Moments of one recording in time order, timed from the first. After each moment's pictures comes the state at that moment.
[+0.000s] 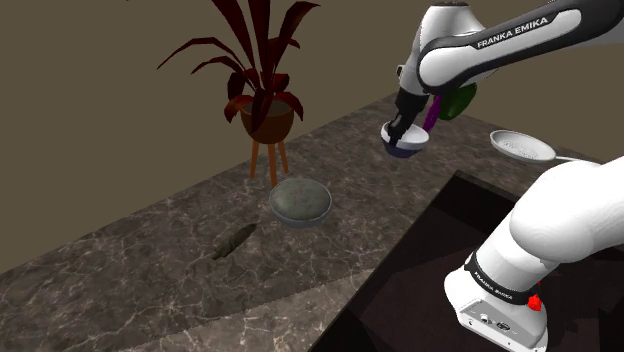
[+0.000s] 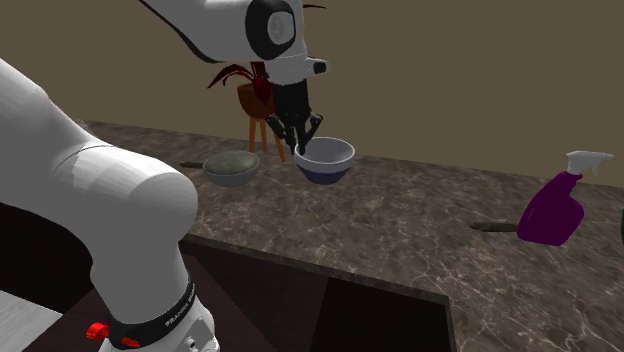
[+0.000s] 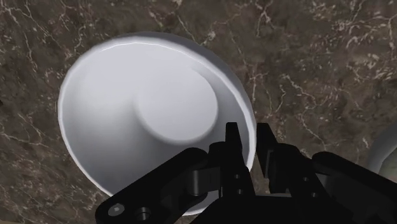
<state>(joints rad) -0.18 -0.55 -0.15 -2.70 -0.15 2.26 -0.21</state>
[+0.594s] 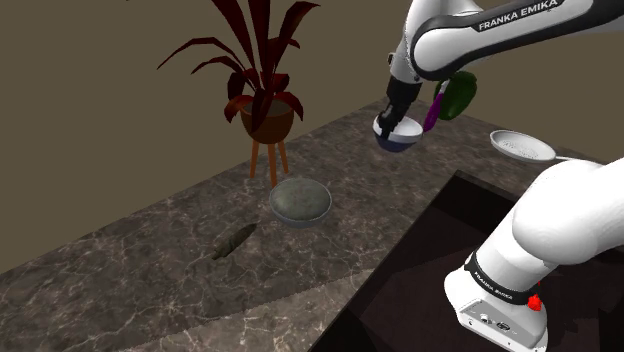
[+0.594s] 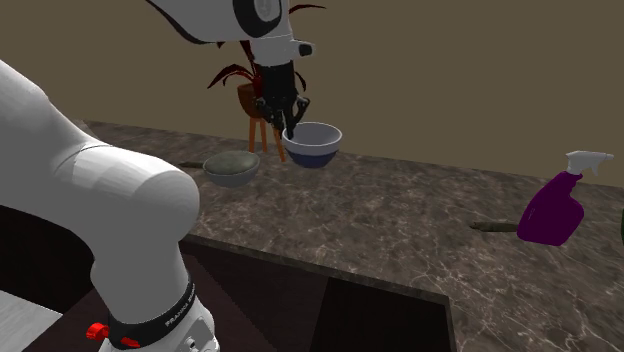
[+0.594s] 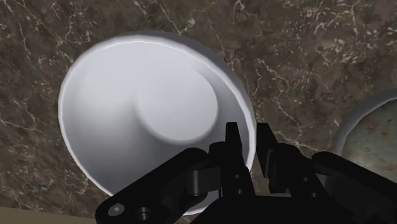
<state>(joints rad) -0.14 -0.56 -0.08 -2.63 -0.11 2.17 -0.14</state>
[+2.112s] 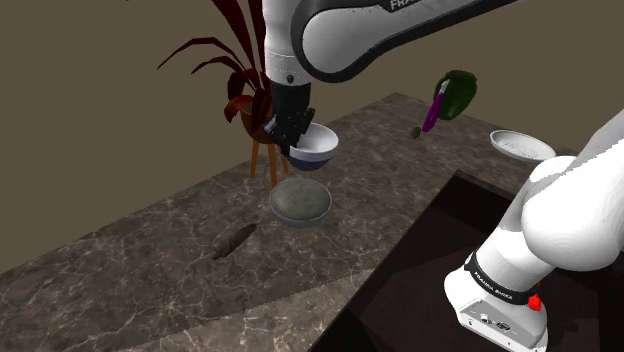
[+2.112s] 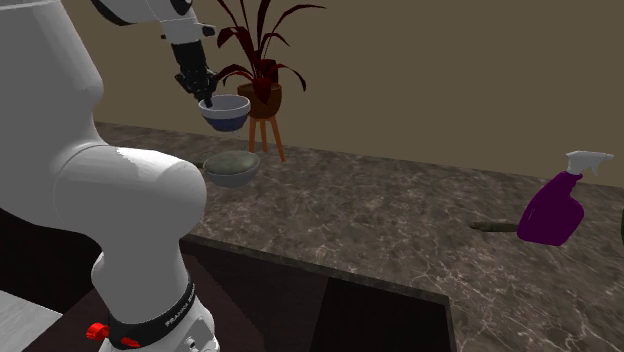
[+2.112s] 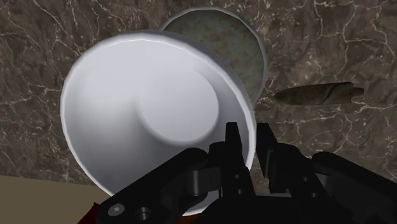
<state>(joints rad) 0.06 -0.16 0.35 -2.17 -0.05 2.07 0.44</state>
